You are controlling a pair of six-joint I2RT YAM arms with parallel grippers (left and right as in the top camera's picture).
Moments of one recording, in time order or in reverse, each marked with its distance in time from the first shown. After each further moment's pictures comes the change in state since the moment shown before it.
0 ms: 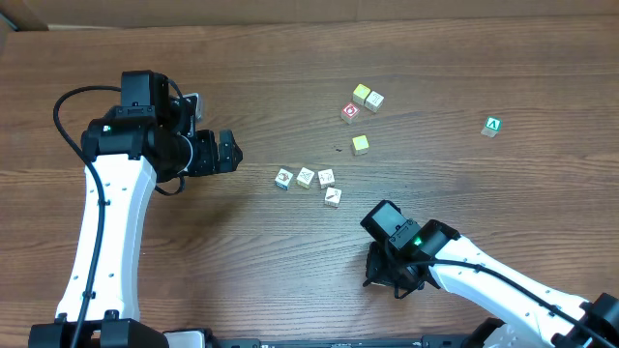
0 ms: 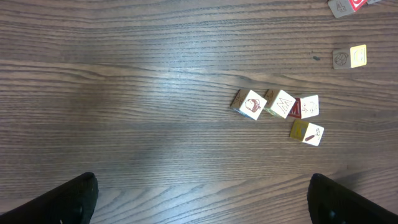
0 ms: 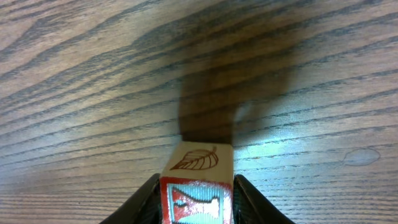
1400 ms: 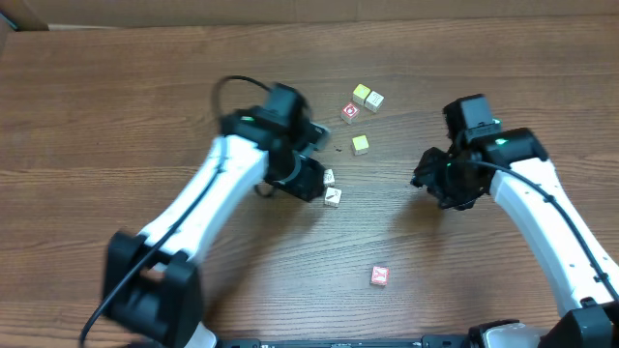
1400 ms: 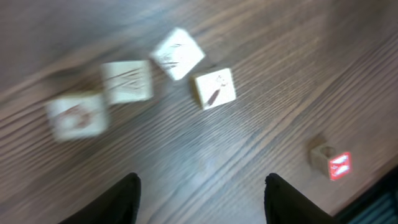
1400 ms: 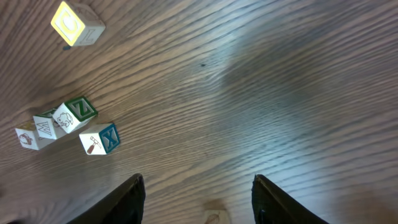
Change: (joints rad) left arm -0.498 0.266 0.000 0.112 0.033 0.138; right arm -0.550 0.114 0.512 -0.308 -0.024 -0.285
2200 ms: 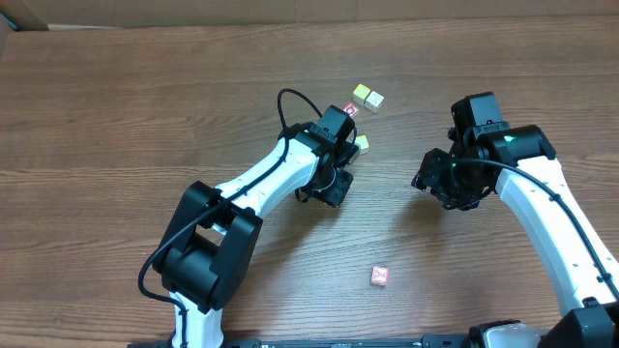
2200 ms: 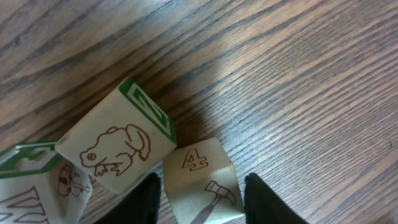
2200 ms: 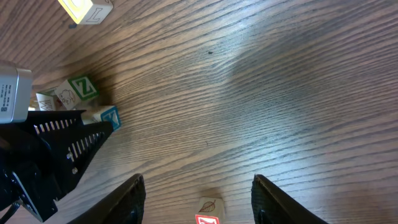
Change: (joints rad) left arm -0.127 0.234 0.000 0.216 -0.107 -0.118; right arm -0.020 0.000 0.007 -0.030 -0.055 -0.086
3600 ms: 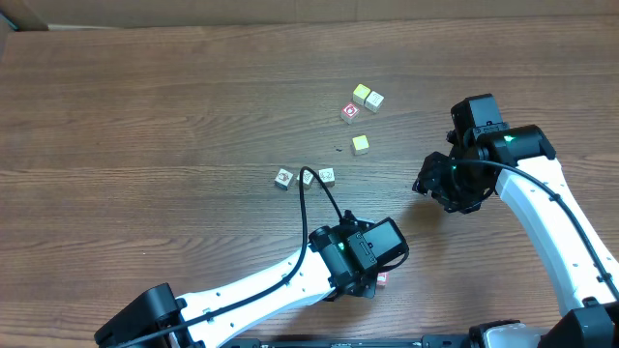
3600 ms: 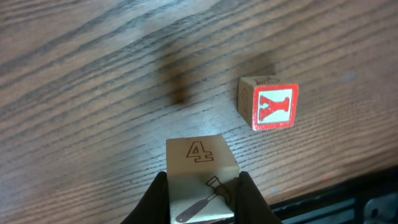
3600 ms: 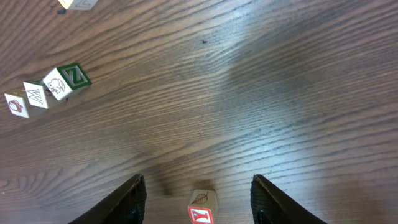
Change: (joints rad) left arm -0.504 -0.429 -0.332 -0.061 -0.165 -0.814; right arm 0.000 0.000 0.000 -0.036 0.000 -0.027
